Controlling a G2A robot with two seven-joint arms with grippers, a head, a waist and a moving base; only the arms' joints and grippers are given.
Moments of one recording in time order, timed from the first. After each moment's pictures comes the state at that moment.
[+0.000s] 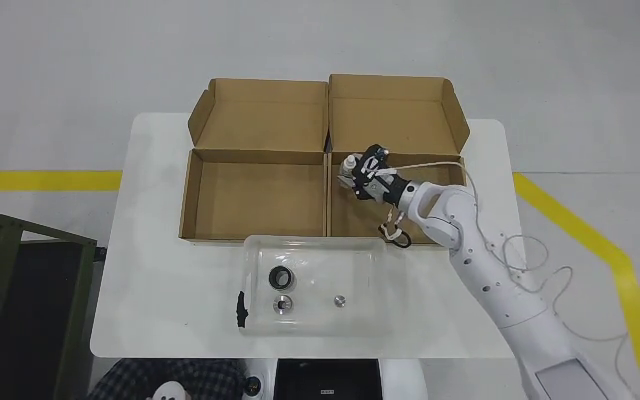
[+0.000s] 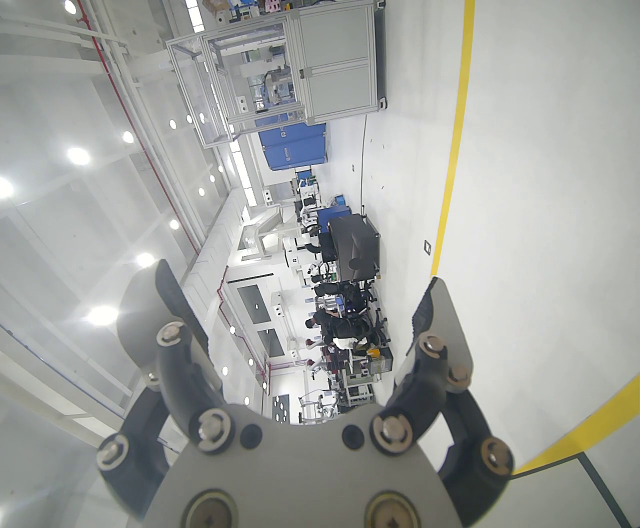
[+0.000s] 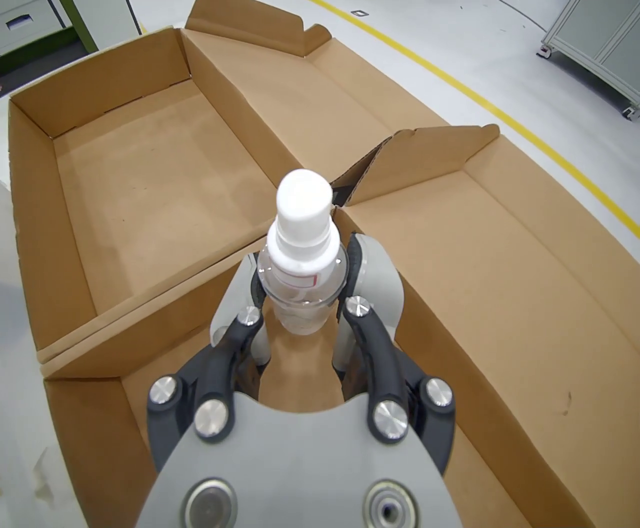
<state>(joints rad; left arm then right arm) -0.01 -0.37 -0.75 -1.25 2.03 -0.40 0.22 -0.86 -1.21 0.98 -1.35 -1.20 -0.53 0.22</state>
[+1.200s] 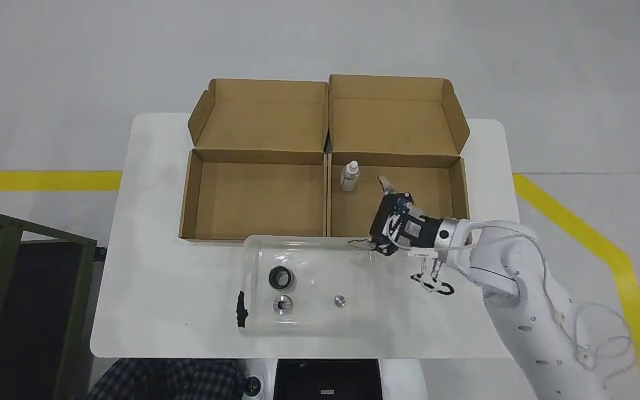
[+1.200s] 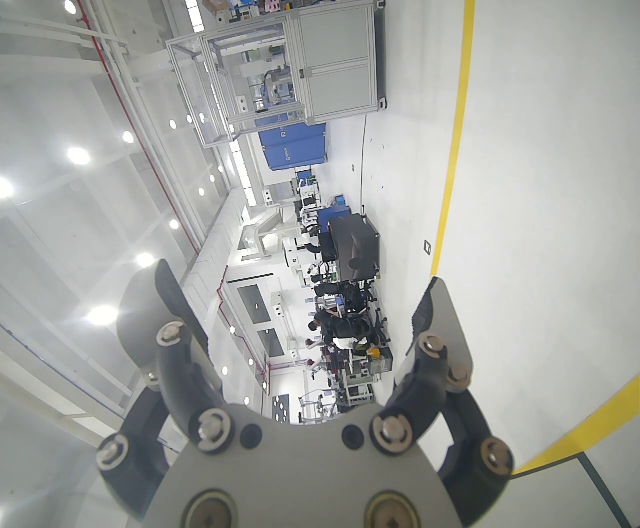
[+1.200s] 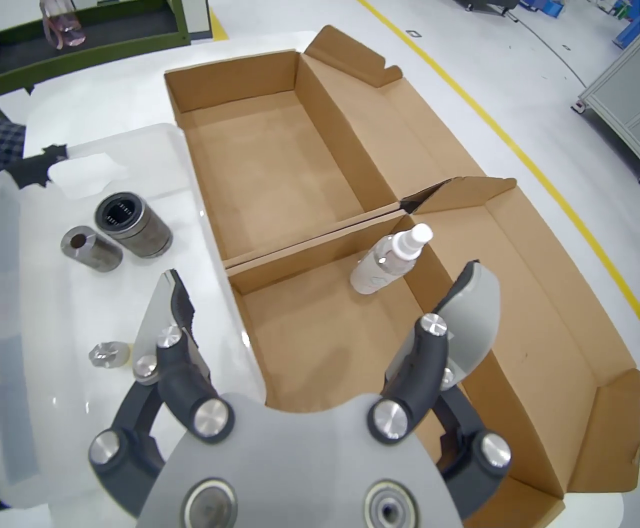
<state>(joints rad) -0.01 -0.37 -0.75 -1.25 2.03 -0.40 0.22 -1.24 -1.11 1.28 -1.98 -1.16 -0.78 0.56</state>
